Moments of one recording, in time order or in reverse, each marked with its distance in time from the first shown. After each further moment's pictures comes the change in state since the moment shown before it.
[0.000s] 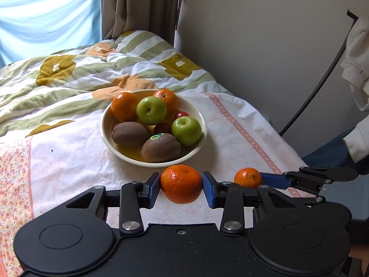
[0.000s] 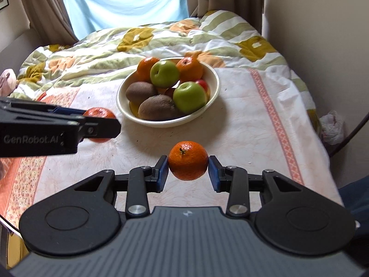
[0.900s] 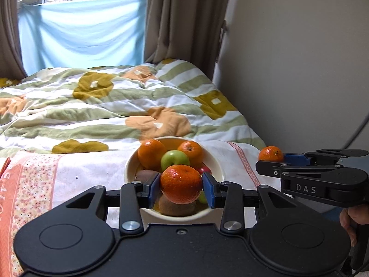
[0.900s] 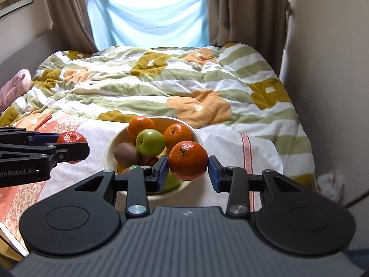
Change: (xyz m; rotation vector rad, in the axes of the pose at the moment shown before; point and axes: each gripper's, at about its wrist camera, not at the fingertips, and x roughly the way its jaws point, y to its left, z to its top) left arm -0.004 -0.004 0.060 -0.177 -0.137 0.201; right arm 0.007 -0.049 0.121 -0.170 -0.083 0.109
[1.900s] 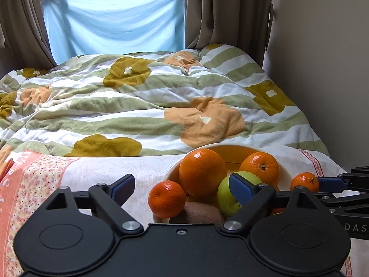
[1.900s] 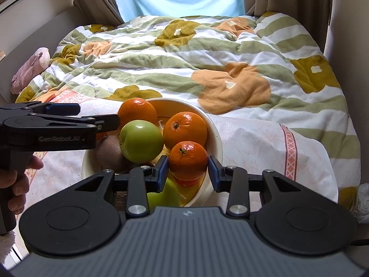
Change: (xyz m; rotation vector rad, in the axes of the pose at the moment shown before) left arm 0.132 0.037 0.018 -0.030 0.055 0.217; right arm 0.131 -0.027 0.011 -0.030 0.150 0.193
